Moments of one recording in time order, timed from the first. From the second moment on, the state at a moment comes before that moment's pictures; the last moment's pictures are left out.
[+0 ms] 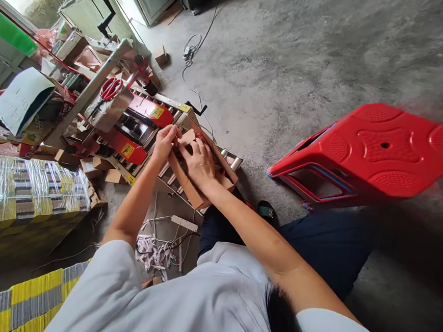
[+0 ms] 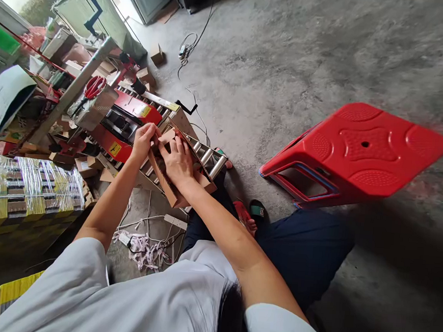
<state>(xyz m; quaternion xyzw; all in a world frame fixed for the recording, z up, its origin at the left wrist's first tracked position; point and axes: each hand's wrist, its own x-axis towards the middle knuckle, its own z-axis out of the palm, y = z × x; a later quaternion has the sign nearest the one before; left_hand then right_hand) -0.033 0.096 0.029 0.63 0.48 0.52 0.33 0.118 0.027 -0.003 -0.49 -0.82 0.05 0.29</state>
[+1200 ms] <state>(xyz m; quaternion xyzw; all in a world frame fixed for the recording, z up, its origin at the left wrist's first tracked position) -0.003 0.070 0.015 0.82 0.45 0.33 -0.07 0.186 0.025 0.068 -0.54 -0.73 0.33 0.26</state>
